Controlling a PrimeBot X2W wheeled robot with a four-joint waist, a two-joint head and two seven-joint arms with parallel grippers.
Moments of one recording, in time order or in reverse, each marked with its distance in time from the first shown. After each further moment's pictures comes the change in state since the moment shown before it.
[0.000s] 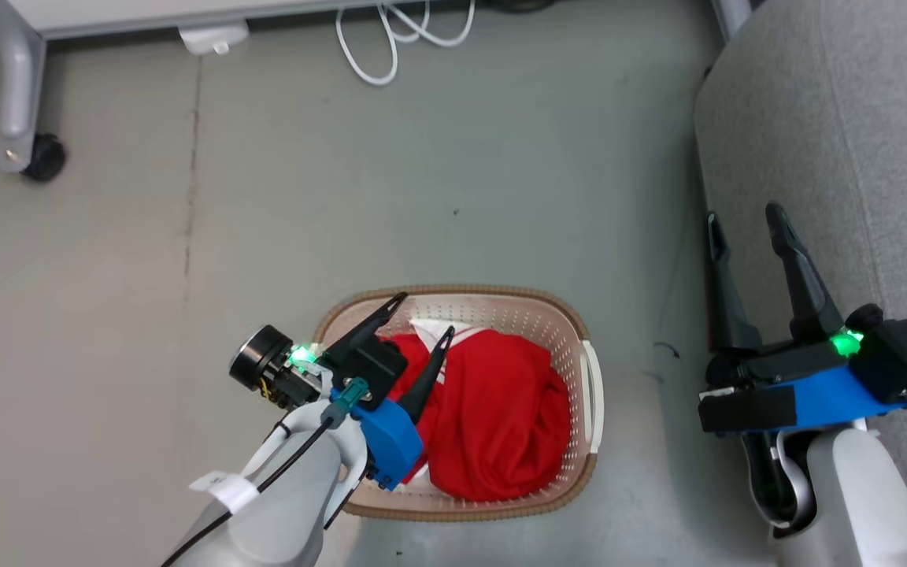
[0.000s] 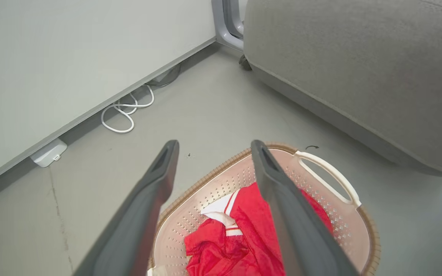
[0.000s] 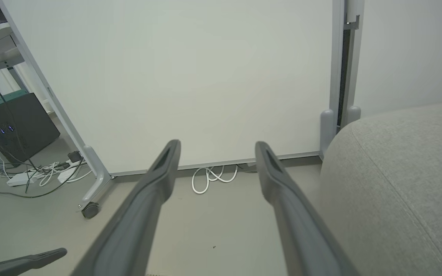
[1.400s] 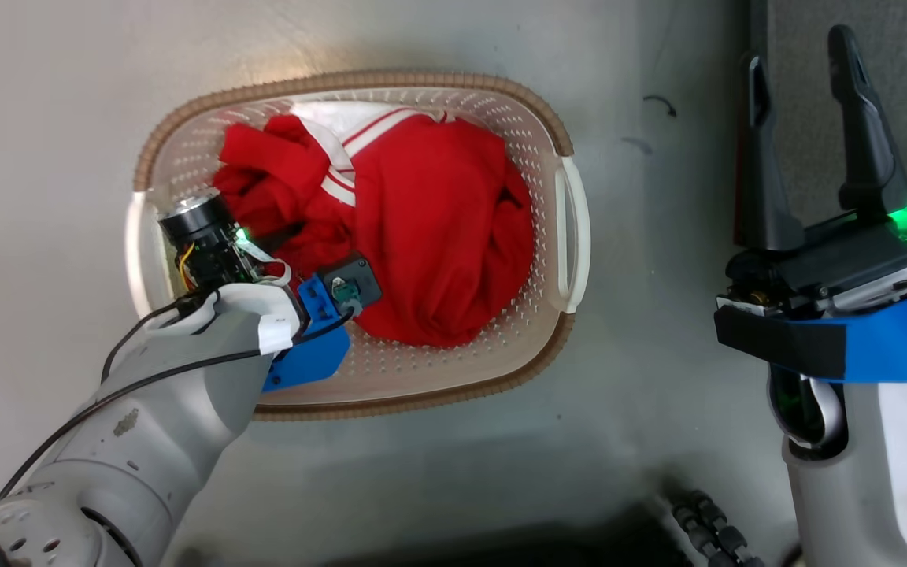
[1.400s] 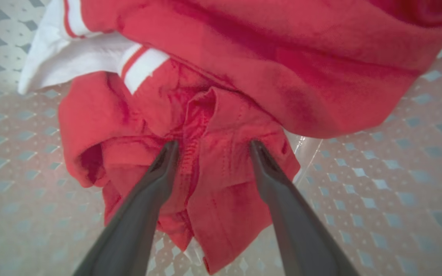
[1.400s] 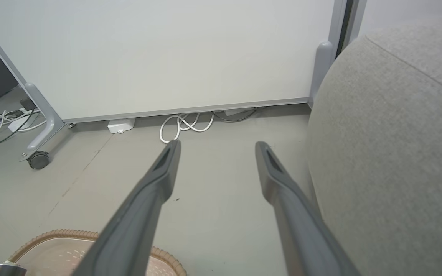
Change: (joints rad) left arm -0.489 0.040 -0.637 0.534 0.002 0.000 0.179; right arm -0.178 -0.001 0.032 -0.228 -0.060 0.001 0.000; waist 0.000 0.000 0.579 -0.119
